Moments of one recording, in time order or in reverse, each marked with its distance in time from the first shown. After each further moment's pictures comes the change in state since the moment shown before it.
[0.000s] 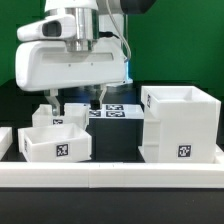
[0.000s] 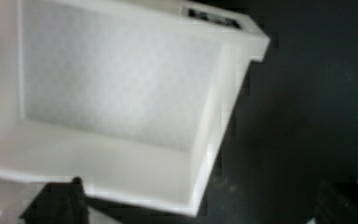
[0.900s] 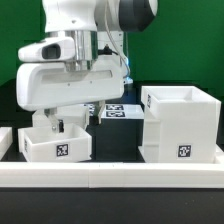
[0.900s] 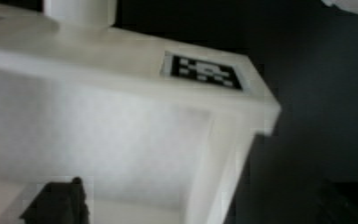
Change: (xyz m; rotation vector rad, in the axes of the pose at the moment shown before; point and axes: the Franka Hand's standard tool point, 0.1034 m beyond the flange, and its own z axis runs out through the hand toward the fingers) arm -0.012 -0.006 0.036 -0.002 -0.017 0.018
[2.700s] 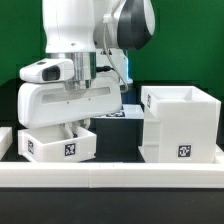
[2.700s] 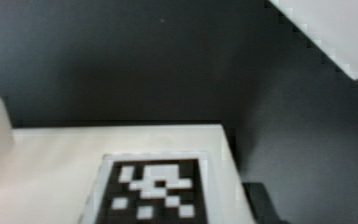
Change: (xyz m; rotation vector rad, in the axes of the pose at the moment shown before) arm -0.013 -0.005 0.021 0.014 -0.023 0.009
